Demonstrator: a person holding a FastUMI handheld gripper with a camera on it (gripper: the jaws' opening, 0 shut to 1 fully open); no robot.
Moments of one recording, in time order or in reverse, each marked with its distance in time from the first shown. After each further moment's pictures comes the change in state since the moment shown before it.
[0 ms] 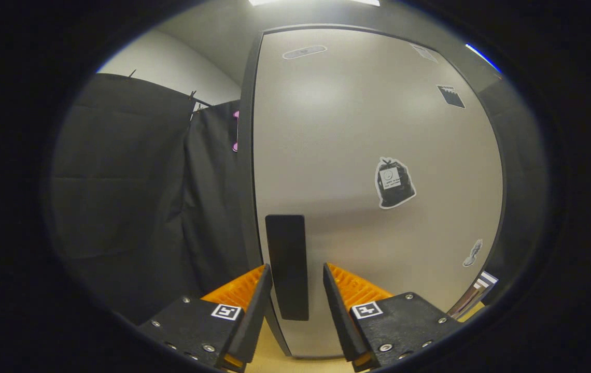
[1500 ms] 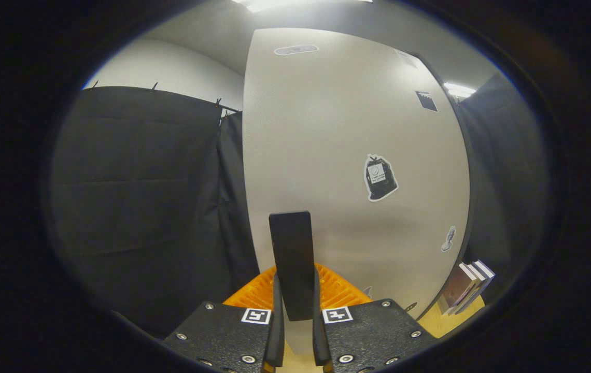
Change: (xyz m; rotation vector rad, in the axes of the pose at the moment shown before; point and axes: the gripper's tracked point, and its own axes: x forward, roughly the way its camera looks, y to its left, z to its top) arm -0.054 -0.004 0.001 0.015 0.012 0.187
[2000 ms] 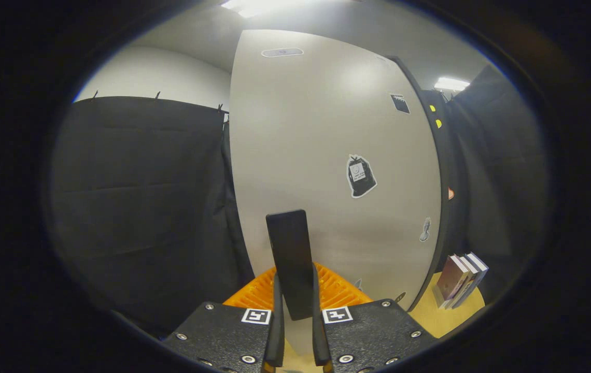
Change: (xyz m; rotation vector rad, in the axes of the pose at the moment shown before) arm -0.024 -0.011 0.000 0.039 0.002 0.035
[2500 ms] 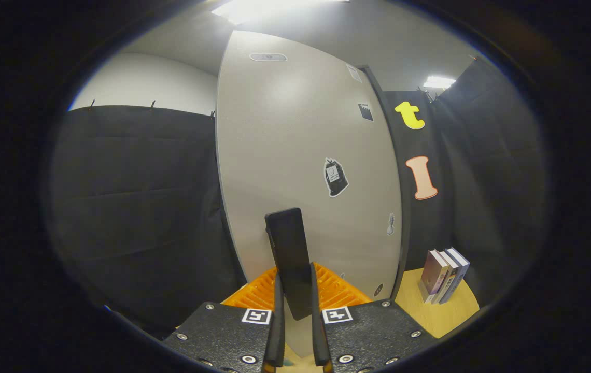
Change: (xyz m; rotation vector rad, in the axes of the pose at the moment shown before) arm -0.026 -0.017 0.002 0.025 -0.019 -0.035
